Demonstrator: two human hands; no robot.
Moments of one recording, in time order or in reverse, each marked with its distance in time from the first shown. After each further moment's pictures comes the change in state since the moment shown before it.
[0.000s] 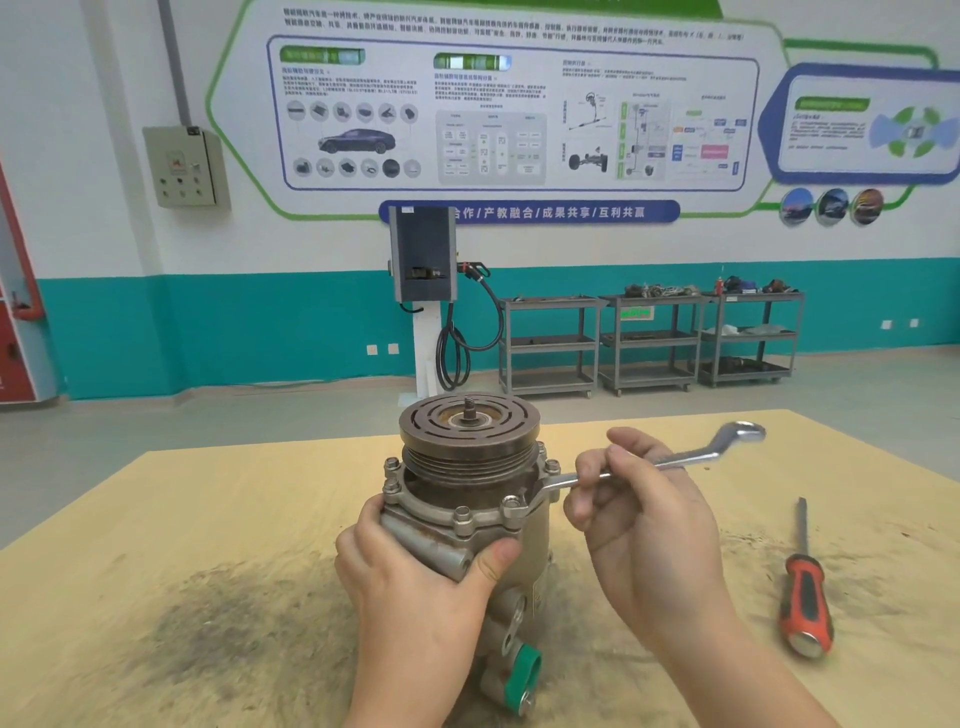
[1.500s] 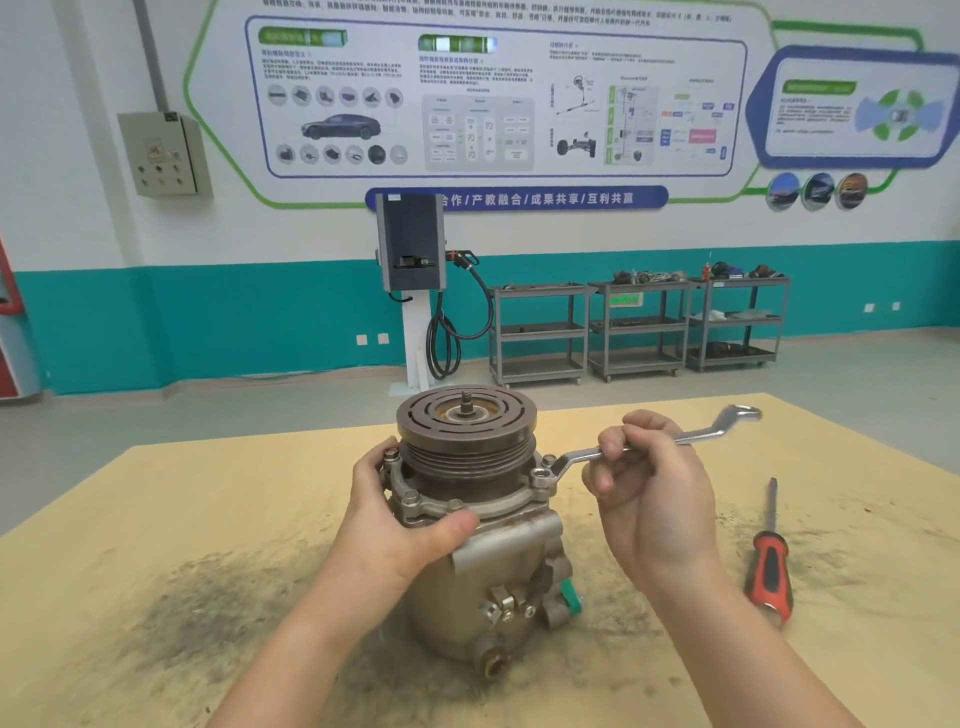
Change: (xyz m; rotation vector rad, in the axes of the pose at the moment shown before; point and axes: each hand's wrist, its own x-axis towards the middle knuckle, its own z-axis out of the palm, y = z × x) left_hand 0.040 0.005 -0.026 -0.253 -0.564 -0.060; right_hand 0.023 -0.011 -0.027 -0.029 0.111 -0.056
